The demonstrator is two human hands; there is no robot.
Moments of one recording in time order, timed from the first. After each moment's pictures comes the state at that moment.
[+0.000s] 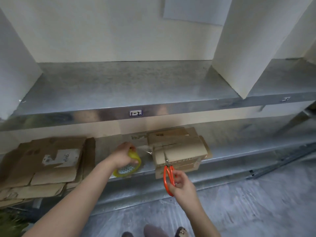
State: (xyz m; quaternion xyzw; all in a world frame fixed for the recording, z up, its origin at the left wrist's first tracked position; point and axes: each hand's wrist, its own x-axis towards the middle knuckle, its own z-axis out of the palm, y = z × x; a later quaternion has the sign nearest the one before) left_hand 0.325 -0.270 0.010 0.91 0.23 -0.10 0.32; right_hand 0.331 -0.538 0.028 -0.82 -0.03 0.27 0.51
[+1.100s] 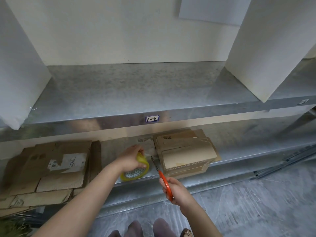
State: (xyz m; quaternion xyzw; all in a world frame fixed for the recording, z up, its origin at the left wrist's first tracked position) left_hand 0.328 -0.258 0.007 0.93 0.17 -0.11 0.31; right_hand 0.341 -0.487 -0.008 -0.73 0.02 0.45 0.51
